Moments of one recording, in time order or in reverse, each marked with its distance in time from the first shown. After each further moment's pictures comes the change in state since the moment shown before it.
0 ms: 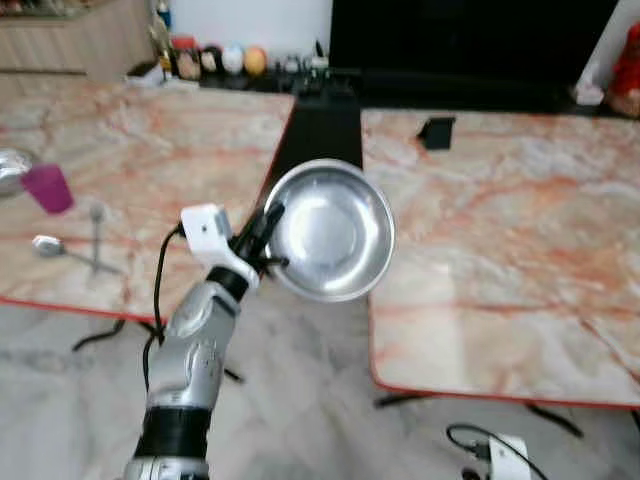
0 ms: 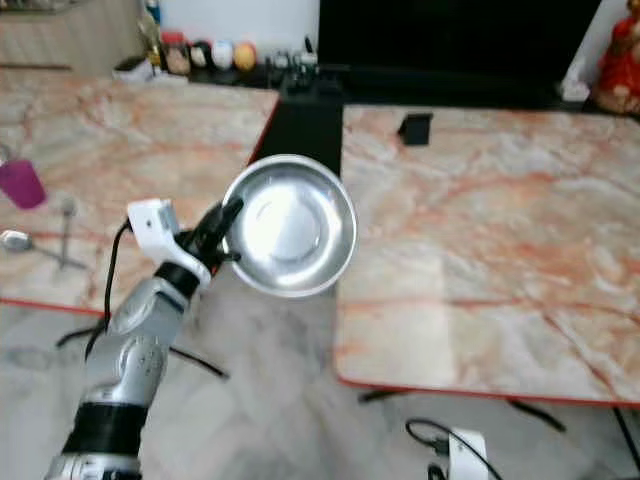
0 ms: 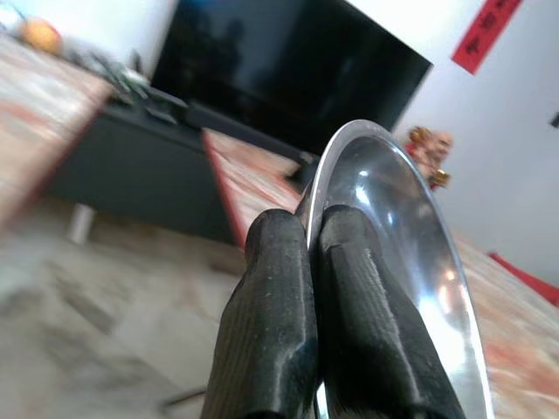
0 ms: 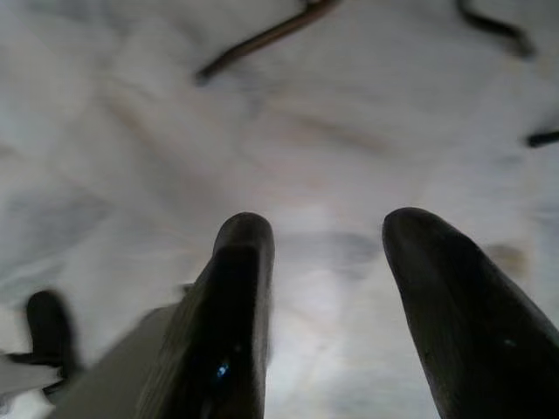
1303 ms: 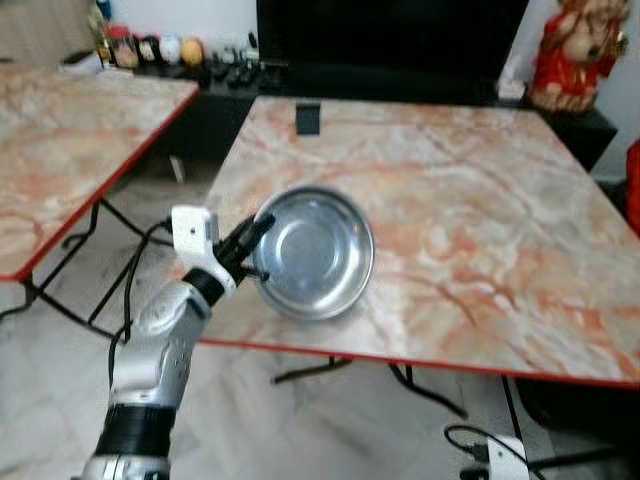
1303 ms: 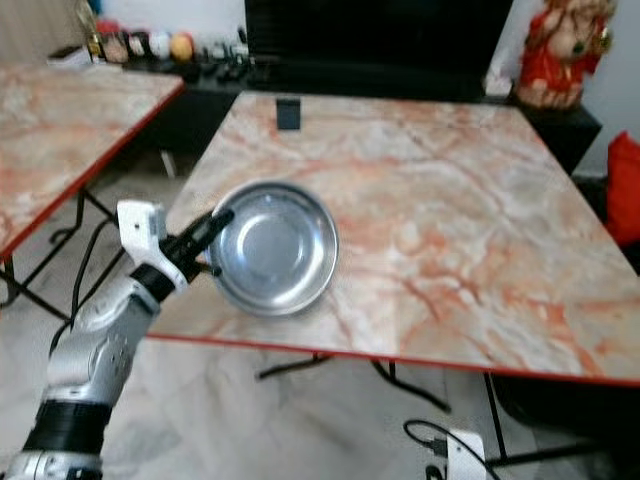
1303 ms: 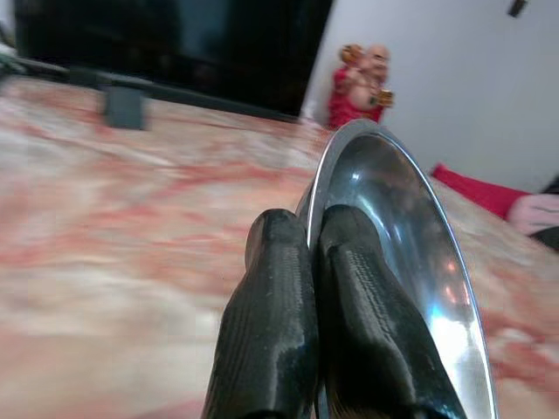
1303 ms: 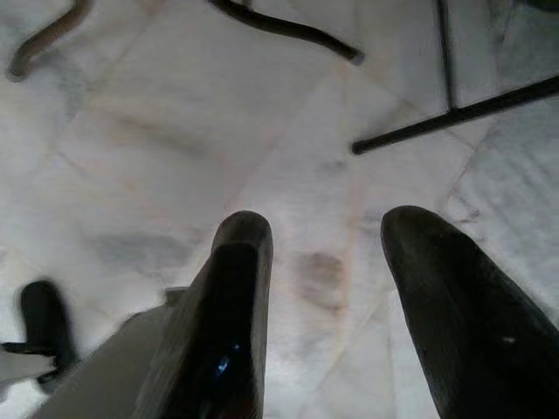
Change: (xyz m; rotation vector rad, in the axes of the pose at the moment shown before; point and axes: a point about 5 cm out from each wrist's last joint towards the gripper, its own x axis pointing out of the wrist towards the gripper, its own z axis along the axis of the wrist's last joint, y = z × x) left arm -0.004 0.018 0.010 0.170 0.100 -0.124; right arm 0.000 -0.001 0.000 -0.006 -0.001 0.005
